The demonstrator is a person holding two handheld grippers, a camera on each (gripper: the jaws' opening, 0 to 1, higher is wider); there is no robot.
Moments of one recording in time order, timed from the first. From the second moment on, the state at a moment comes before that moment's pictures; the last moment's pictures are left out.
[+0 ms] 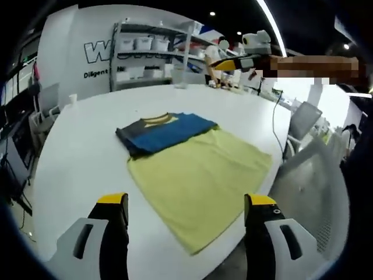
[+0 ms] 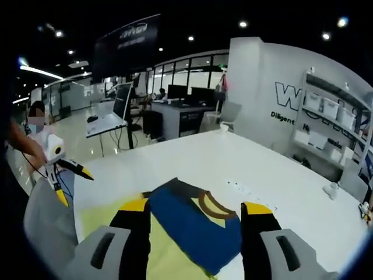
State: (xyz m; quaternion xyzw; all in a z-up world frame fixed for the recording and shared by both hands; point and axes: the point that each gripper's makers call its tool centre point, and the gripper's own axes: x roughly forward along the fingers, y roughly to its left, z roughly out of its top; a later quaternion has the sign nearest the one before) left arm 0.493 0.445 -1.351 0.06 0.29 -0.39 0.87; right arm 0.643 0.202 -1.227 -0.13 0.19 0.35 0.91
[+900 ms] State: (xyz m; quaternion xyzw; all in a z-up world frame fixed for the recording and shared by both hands) left arm 0.479 0.432 -1.386 0.12 0.32 -0.46 0.82; right arm 0.529 0.189 -1.311 -0.14 0.25 0.39 0.87
